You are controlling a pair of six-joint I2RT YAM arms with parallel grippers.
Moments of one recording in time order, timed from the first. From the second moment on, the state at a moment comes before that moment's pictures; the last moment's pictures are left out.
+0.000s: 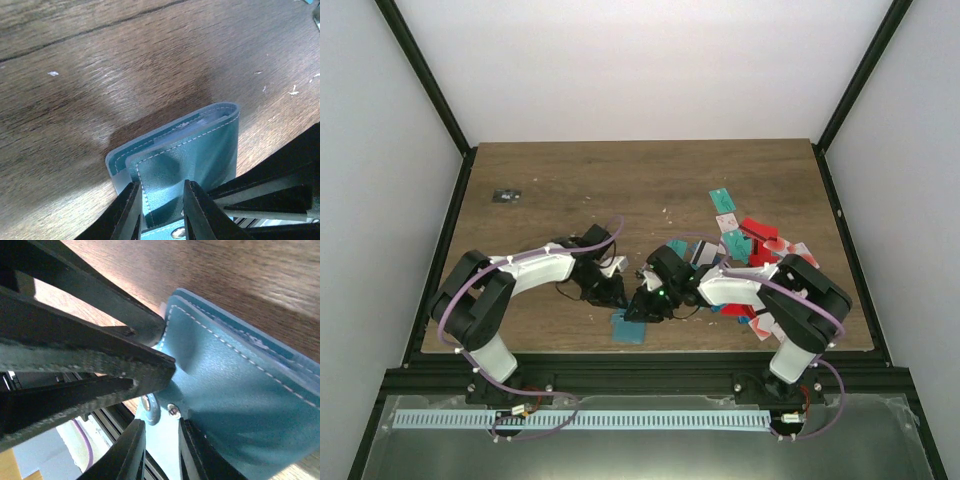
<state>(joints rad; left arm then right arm) -0.63 1.67 0.91 -0.61 0.54 -0.39 0.86 1.67 0.76 -0.08 -0.64 0.85</state>
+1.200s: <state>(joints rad) -0.63 1.67 0.87 -0.58 0.54 -0.39 0.86 1.73 0.84 -0.10 -0.65 0.84</state>
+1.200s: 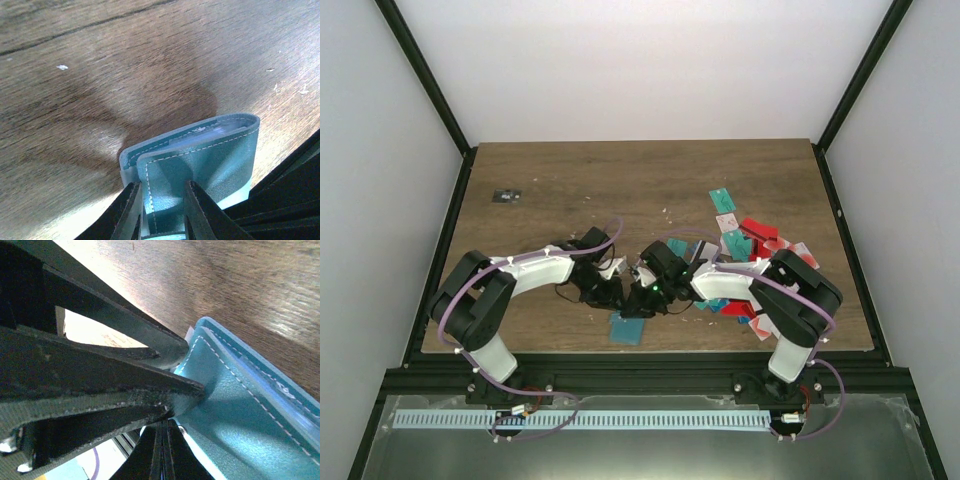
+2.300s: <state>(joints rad) -0.63 1.66 0.86 -0.58 0.51 -0.39 0.87 1.71 0.84 -0.17 -0.62 0.85</state>
